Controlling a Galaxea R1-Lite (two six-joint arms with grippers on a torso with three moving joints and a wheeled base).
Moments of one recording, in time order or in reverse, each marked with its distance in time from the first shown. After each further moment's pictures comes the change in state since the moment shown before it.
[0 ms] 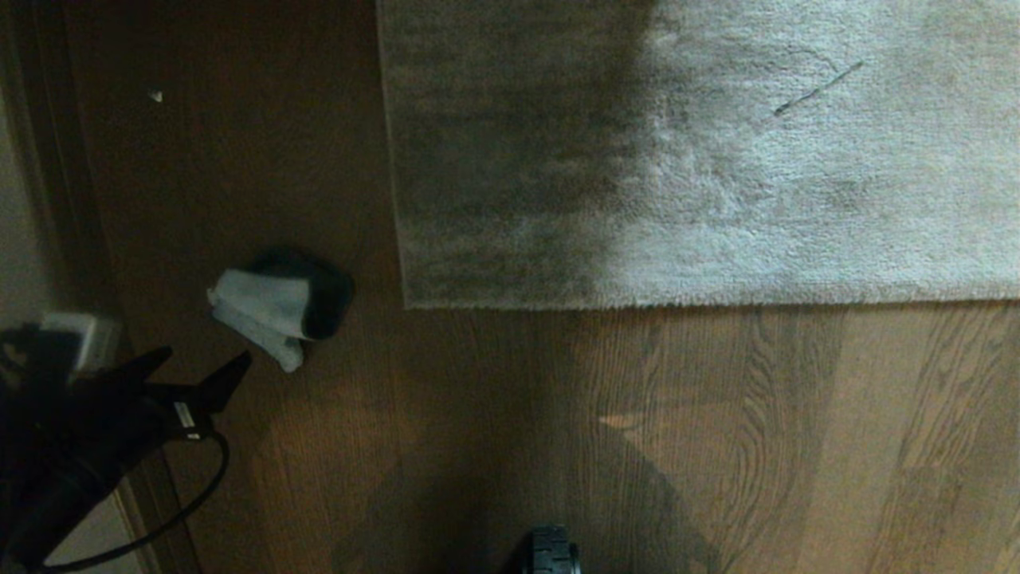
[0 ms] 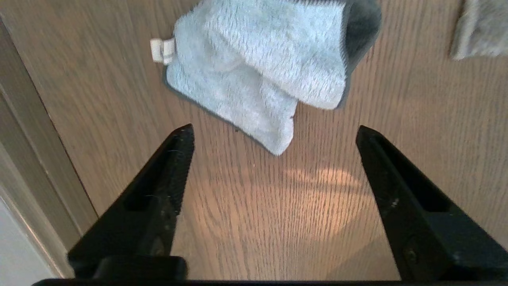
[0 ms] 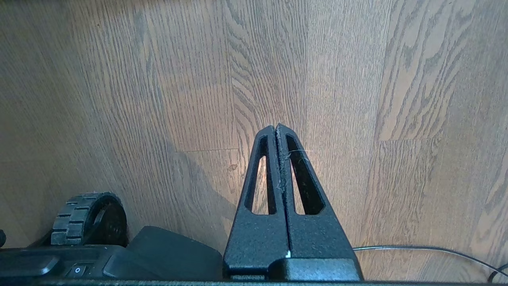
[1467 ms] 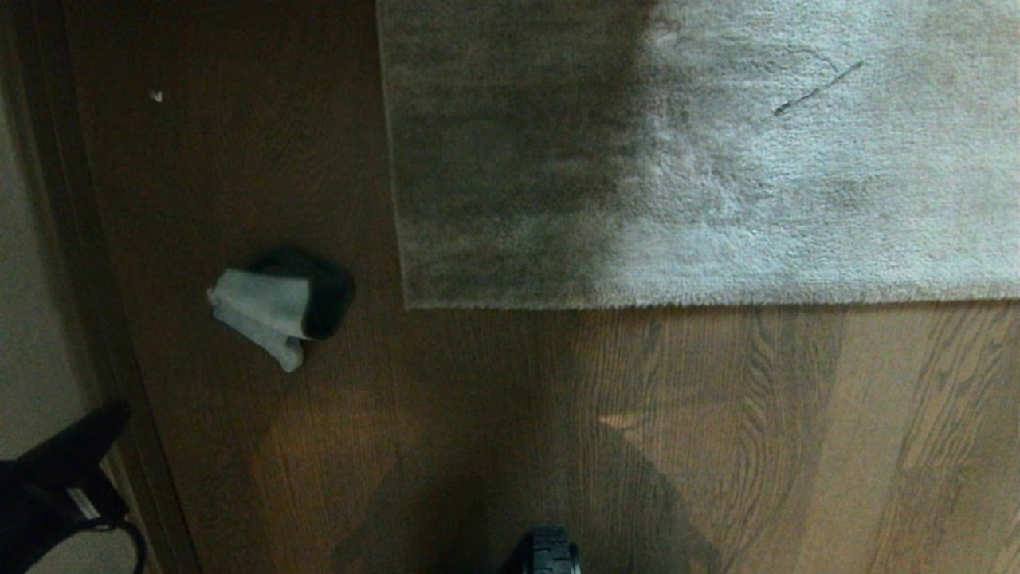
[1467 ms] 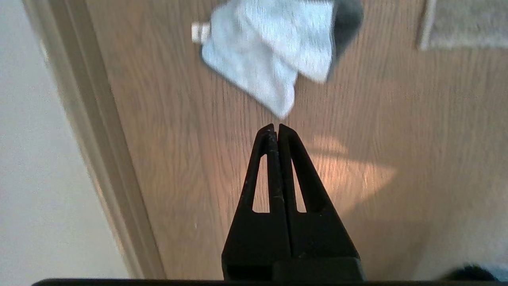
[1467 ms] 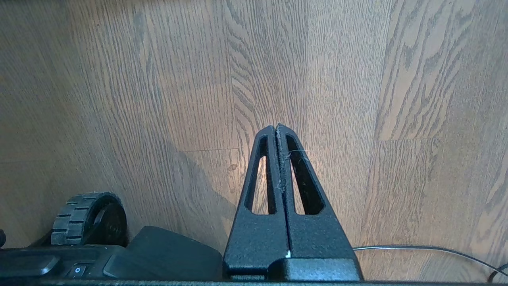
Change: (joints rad) left arm 0.024 -0.542 0.098 0.425 0.037 -0.024; right arm 0.000 0.000 0.000 0.000 0.000 0.000
